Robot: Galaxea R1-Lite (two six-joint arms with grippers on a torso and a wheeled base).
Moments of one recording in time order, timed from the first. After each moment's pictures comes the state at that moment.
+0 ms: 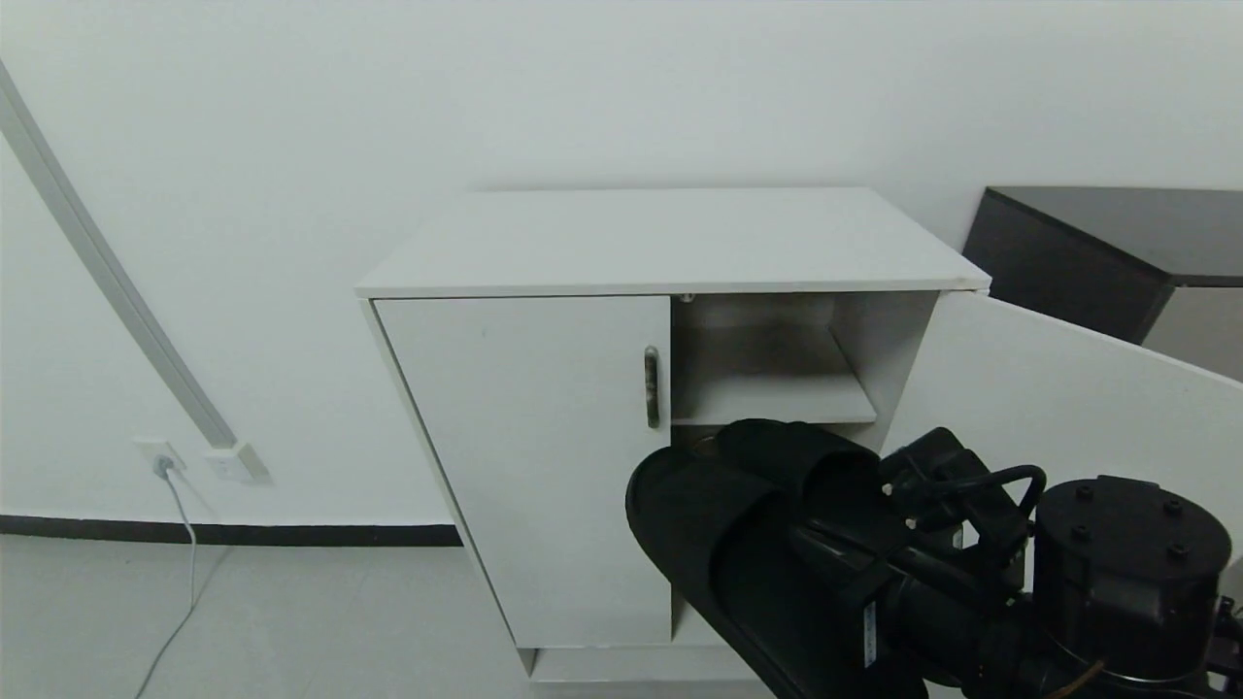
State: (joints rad) left arm 0.00 0.00 0.00 0.00 0.02 -0.01; right arm 0.89 1.60 -0.44 -0.92 -0.27 0.11
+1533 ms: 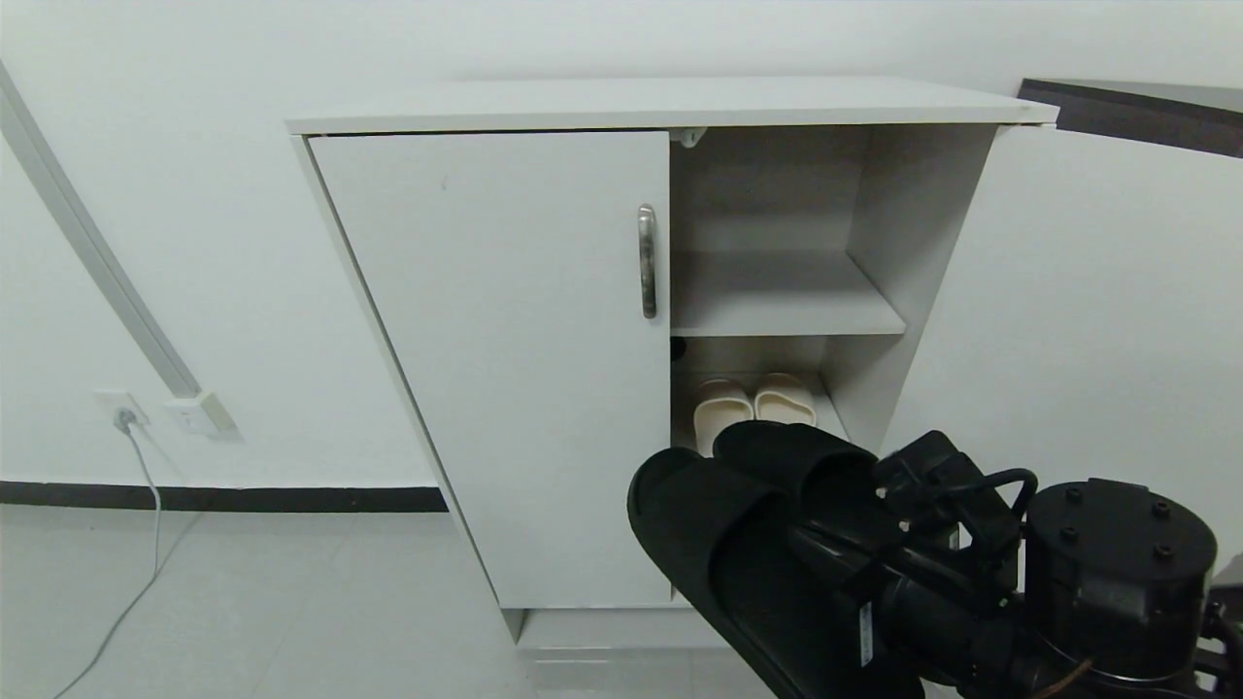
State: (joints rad) left arm 0.00 0.00 0.00 0.00 0.02 -0.01; right arm 0.88 1.62 -0.43 -0.94 -0.27 0.10
